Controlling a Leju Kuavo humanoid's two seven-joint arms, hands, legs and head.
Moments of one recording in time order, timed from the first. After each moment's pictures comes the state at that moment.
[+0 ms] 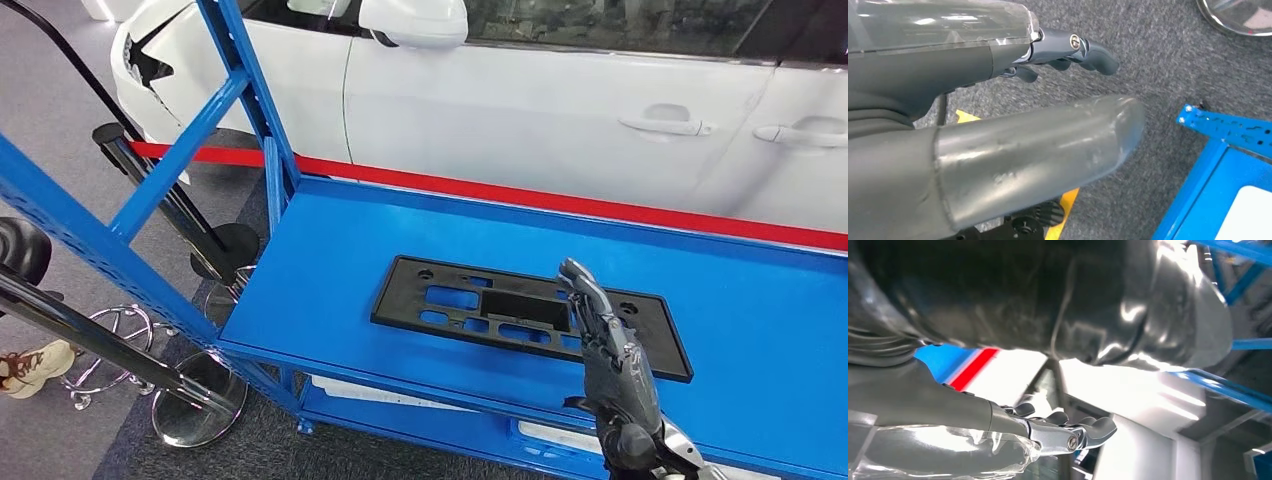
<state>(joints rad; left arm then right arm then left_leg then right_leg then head) -0.03 -0.03 0.92 -0.22 -0.47 -0.04 -0.38 0.13 -0.17 0.27 -2.09 -0.03 0.03 -0.52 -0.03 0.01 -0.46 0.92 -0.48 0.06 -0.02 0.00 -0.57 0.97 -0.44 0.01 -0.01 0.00</state>
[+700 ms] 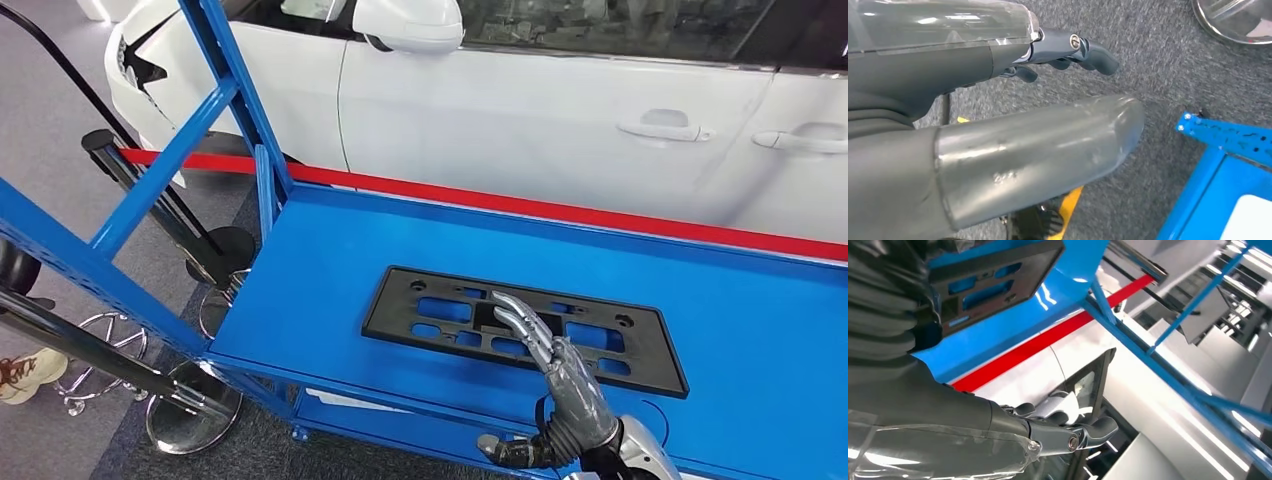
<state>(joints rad) -0.04 -0.03 0.93 -0.22 -0.50 -0.04 -0.37 0.10 -0.25 0.38 -2.00 0.34 -0.10 -0.43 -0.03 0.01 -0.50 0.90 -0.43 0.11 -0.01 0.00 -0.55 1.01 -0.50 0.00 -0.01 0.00</state>
